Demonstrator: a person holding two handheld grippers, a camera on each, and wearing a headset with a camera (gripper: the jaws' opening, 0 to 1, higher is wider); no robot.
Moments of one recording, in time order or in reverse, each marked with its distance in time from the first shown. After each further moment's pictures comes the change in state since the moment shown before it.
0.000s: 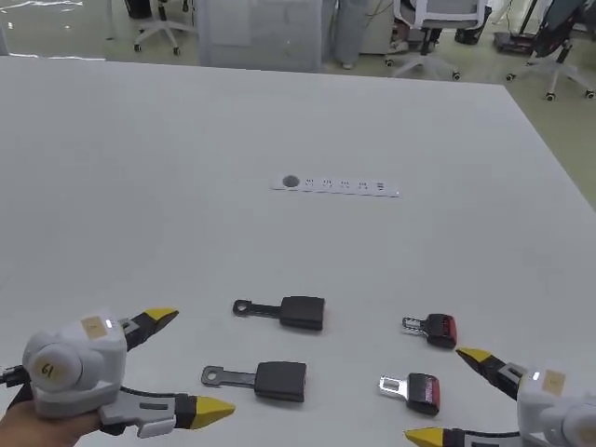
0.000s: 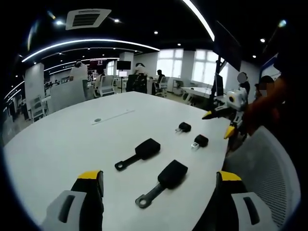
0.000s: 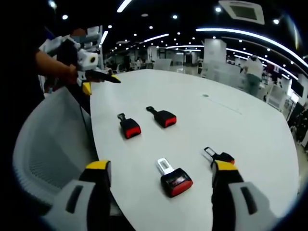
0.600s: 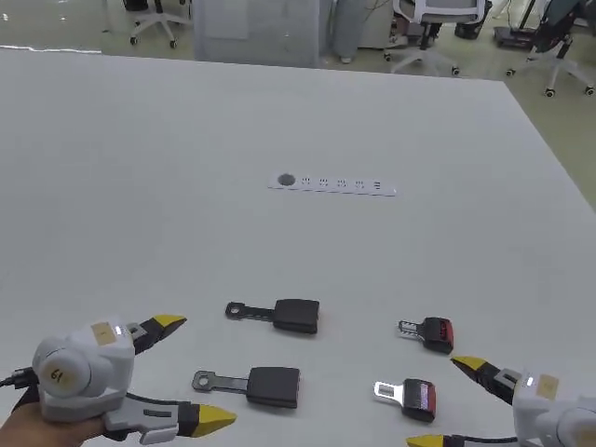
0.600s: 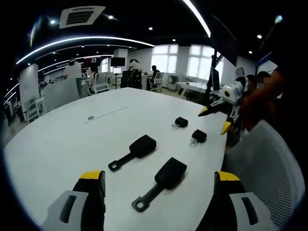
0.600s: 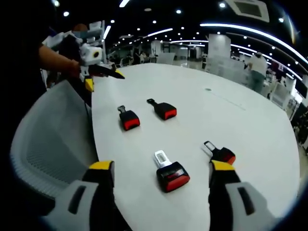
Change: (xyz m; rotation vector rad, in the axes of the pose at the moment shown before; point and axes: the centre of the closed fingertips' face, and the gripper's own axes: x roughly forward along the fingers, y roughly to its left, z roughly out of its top) left arm 0.022 -0.003 -0.009 0.032 0.047 -0.046; right arm 0.005 -0.009 -0.015 -0.013 0.058 0.039
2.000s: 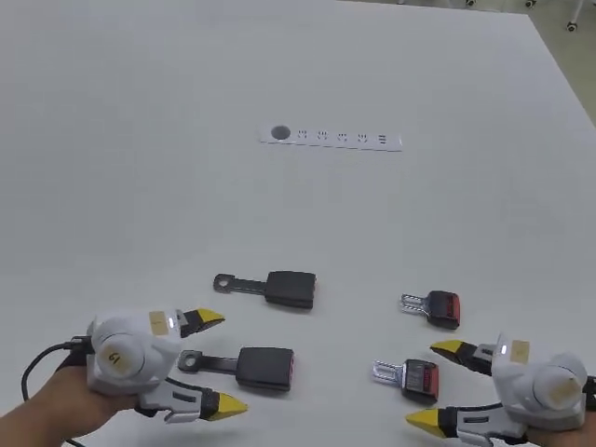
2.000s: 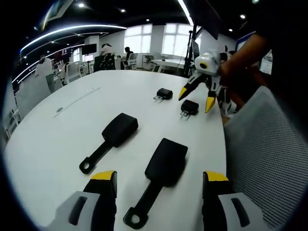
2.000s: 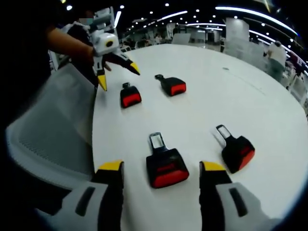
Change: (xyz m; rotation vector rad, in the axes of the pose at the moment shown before) left arm 0.072 -0.012 -0.045 0.131 0.193 -0.194; right arm 0.037 -0.012 -0.040 -0.034 0.177 0.180
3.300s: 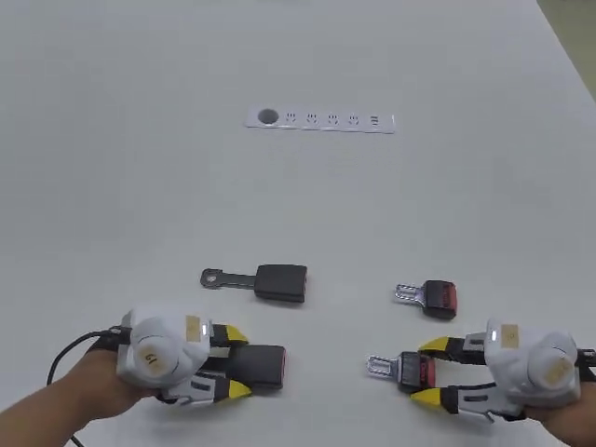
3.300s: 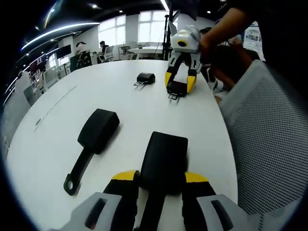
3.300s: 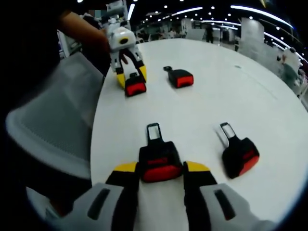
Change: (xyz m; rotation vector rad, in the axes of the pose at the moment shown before) left arm 0.035 -0.002 -0.010 0.162 0.125 -0.131; right arm 0.004 -0.007 -0.010 -0.091 0.053 0.090
